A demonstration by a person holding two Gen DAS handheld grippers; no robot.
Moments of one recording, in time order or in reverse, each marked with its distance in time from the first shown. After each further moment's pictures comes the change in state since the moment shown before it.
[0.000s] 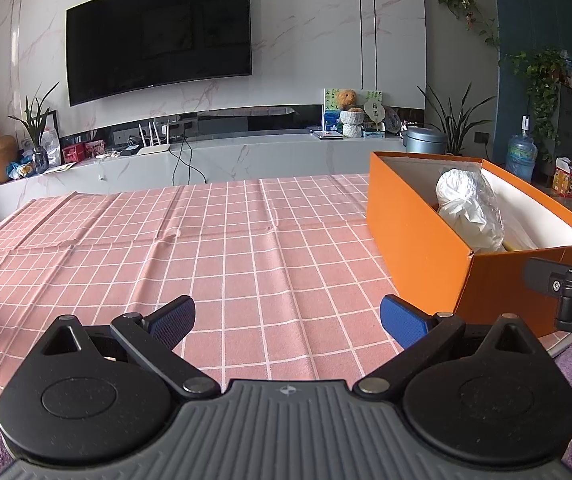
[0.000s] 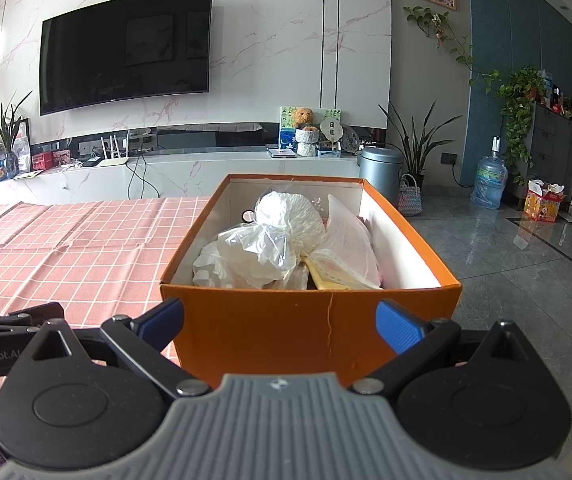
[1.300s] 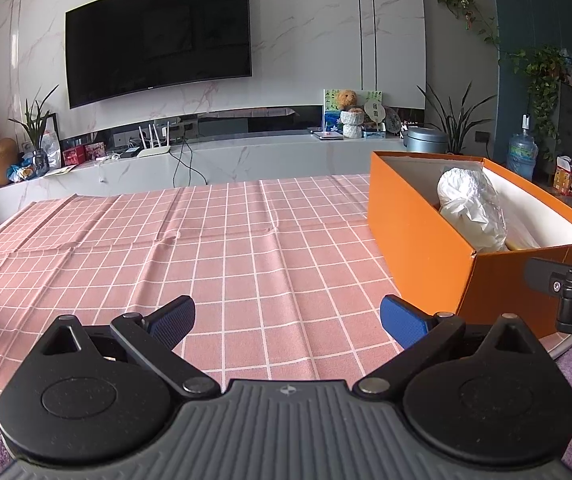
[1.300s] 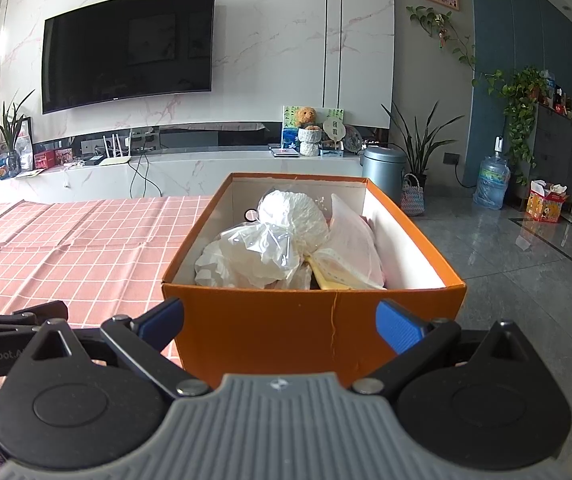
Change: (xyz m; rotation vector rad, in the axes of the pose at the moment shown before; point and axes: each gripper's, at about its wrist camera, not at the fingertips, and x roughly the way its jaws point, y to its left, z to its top) left arm 0.004 0.003 0.001 0.006 -0.004 0.003; right arm -0.001 0.001 0.000 -0.001 0.001 0.000
